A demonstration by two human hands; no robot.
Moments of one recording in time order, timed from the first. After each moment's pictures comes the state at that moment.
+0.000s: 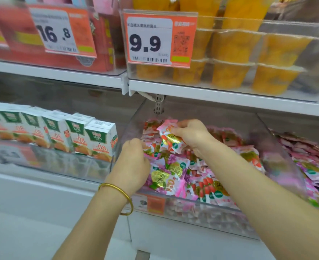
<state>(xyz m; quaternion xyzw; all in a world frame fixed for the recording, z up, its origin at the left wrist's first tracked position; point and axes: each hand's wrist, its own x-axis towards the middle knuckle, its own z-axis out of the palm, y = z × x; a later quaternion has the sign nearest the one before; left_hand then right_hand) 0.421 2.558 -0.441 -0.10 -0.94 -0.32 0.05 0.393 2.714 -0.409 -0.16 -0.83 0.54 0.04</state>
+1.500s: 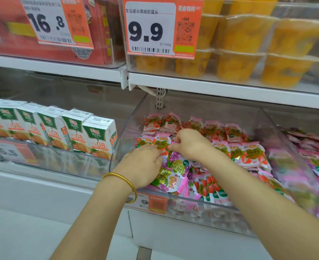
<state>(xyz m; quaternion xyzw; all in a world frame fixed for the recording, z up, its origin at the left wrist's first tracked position) 0.399 2.567 -0.455 -0.26 -0.95 -0.15 -0.07 0.391 2.713 -0.433 -0.08 -0.98 0.16 -0.06</state>
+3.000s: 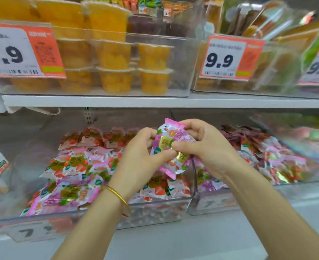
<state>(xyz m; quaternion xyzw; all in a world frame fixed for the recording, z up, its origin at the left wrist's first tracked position) 0.487 2.708 -0.403 -0.32 -0.72 -0.61 -0.07 0.548 2.854 -0.389 -0.05 -0.75 0.64 0.17</state>
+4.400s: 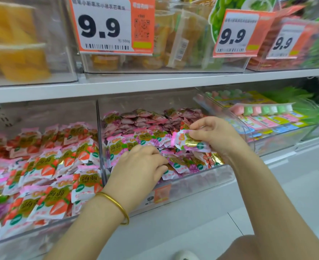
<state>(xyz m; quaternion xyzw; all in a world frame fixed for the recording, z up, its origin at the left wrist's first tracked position) 0.540 2.847 -0.441 -0.54 -0.83 -0.15 0.02 0.633 3.034 -0.419 -0.32 -0.78 0.49 0.23</state>
